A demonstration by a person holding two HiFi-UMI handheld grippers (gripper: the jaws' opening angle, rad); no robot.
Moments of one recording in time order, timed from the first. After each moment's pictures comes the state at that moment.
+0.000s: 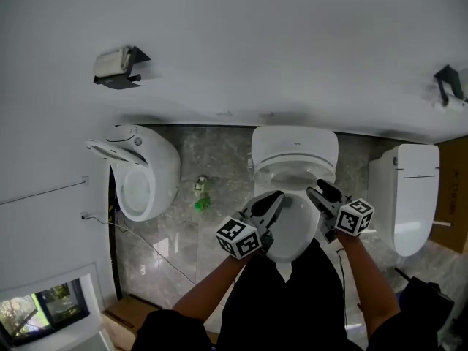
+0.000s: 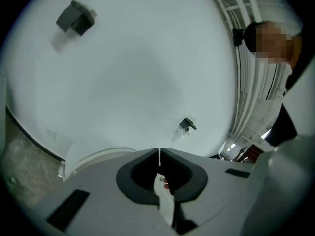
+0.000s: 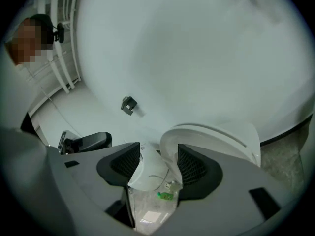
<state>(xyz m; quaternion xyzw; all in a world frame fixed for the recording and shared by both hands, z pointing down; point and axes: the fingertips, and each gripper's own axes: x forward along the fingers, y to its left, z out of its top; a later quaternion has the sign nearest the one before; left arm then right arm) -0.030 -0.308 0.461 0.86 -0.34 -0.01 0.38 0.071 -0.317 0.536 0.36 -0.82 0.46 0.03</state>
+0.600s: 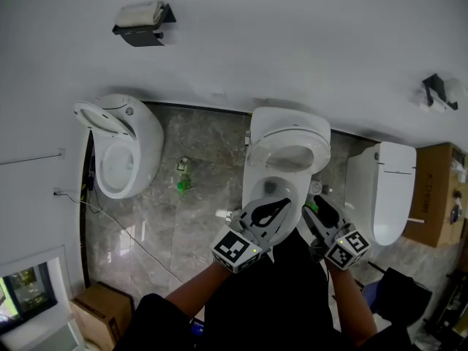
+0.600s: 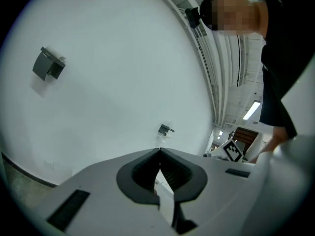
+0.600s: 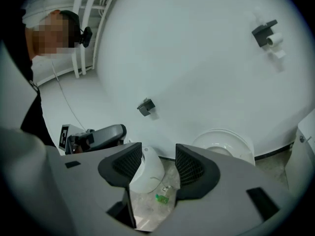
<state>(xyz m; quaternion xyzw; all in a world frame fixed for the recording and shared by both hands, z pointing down) -0.079 -0.199 0.354 0.92 -0.30 -0.03 0.24 -0.005 -0.185 0.413 0.40 -0.85 0.35 0.03</state>
